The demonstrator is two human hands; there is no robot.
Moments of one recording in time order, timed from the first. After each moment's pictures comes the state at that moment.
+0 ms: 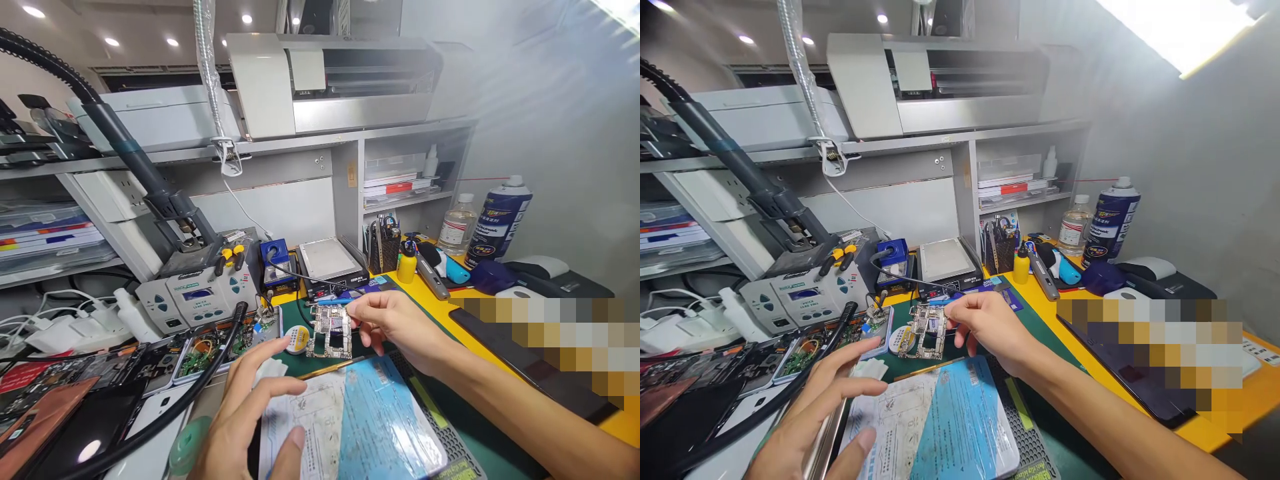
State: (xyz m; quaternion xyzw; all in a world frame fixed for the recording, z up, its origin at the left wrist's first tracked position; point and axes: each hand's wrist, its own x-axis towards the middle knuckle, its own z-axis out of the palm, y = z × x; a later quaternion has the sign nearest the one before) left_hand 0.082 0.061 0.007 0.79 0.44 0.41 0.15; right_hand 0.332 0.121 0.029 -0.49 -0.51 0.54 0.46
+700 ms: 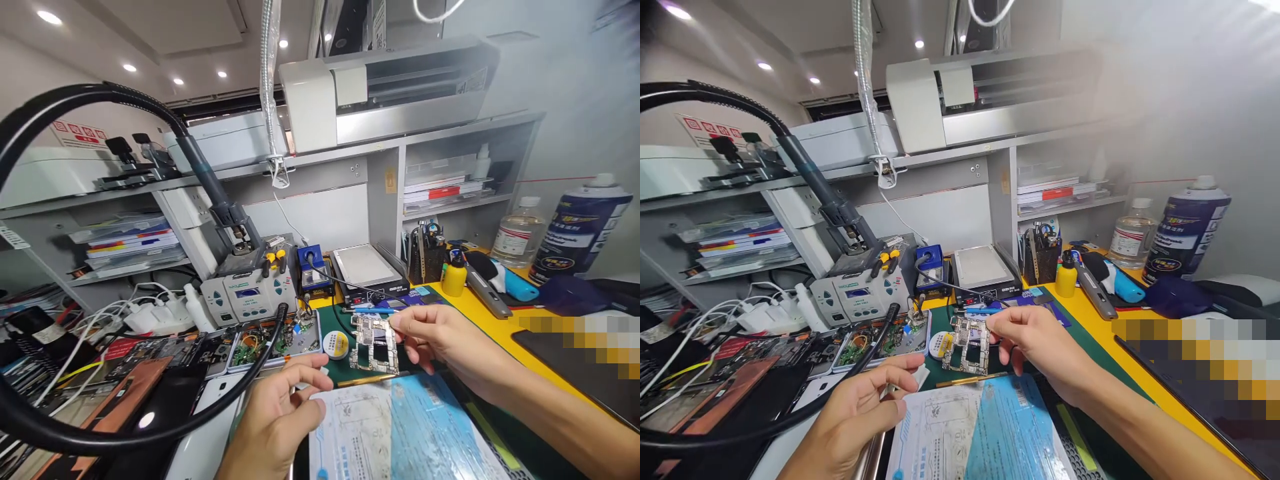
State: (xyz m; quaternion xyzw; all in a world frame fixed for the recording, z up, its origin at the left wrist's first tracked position) left_hand 0.075 0.077 0.023 0.53 0.48 0.43 0.55; right_hand 0.334 0.123 0.024 -0.49 -0.52 0.54 0.44
